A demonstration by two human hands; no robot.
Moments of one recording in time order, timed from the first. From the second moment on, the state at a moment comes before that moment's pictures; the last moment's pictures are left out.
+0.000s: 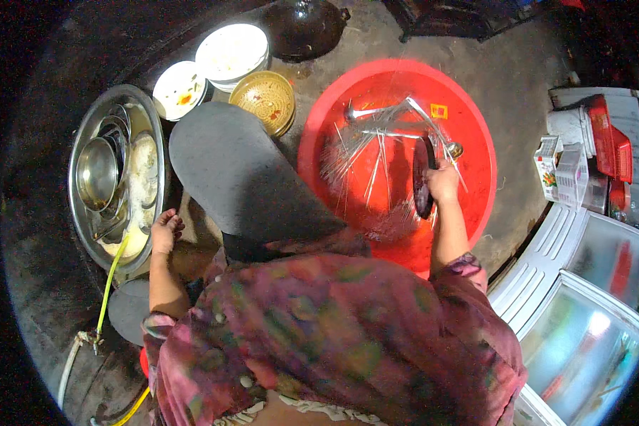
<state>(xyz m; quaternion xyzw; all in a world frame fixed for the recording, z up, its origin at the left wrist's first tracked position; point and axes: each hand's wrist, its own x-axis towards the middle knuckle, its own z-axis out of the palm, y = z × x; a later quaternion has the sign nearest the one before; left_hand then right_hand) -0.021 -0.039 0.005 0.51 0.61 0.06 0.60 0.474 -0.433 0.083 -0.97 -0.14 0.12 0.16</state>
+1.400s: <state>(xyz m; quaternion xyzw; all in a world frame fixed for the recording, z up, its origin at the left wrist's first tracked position) -0.336 -0.109 0.126 0.08 0.43 0.84 0.32 0.251 -0.023 0.229 -0.62 -0.75 0.04 0.22</state>
